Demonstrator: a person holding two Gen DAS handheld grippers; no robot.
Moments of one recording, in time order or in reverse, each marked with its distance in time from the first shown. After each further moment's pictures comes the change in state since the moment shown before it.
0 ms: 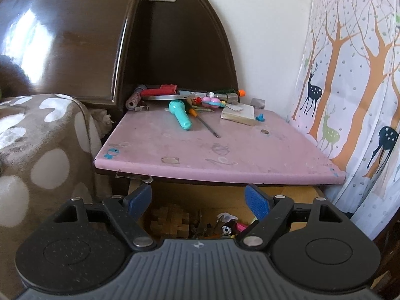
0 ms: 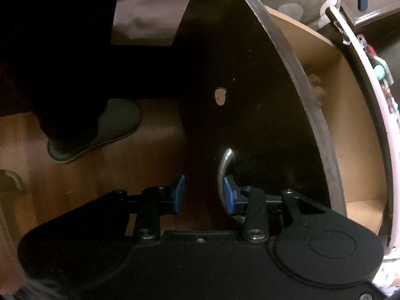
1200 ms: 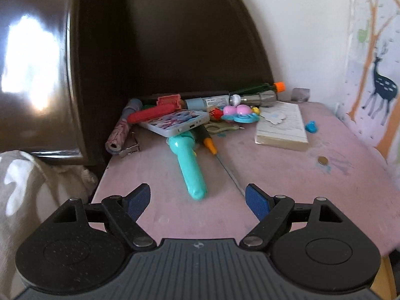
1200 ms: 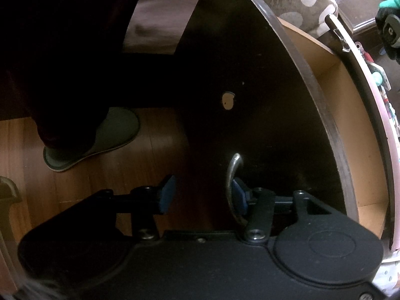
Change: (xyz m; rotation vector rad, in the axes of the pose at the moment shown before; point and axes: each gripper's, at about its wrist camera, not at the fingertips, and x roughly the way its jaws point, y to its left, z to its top) left arm 0.184 -0.021 0.121 0.122 0.158 0.180; right arm 0.018 0.021 0.002 0.013 -0.047 -0.010
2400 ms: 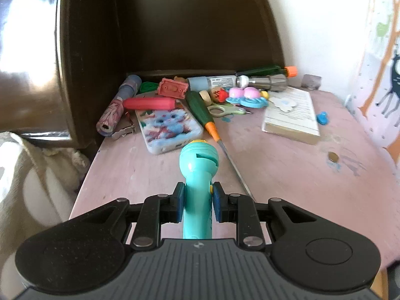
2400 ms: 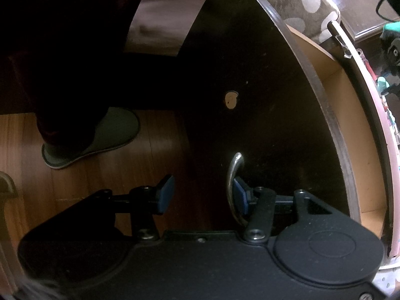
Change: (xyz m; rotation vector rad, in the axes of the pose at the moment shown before) left arm 0.011 0.001 0.000 -0.053 0.104 -0.011; right arm 0.000 0.001 -0.003 -0.035 -0.028 -0.003
